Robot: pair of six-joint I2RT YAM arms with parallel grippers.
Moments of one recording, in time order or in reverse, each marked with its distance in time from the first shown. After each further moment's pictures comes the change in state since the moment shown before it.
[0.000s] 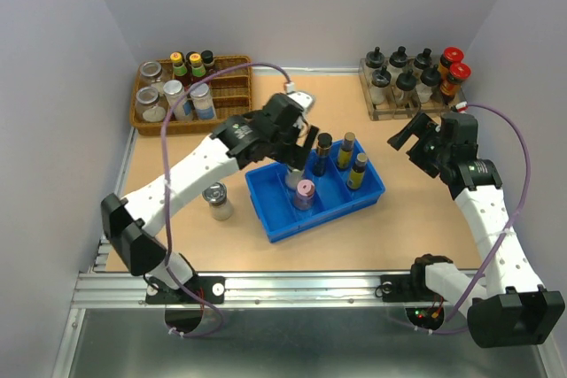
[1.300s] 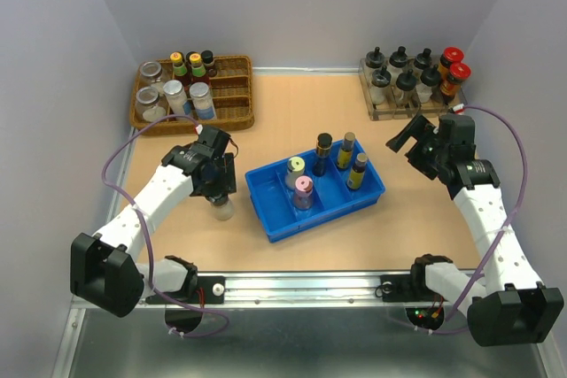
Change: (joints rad) left arm 0.458 -0.333 -0.606 -0.037 -0.001 -0.234; right arm 0.000 0.008 -0.019 0.002 -0.032 -0.001
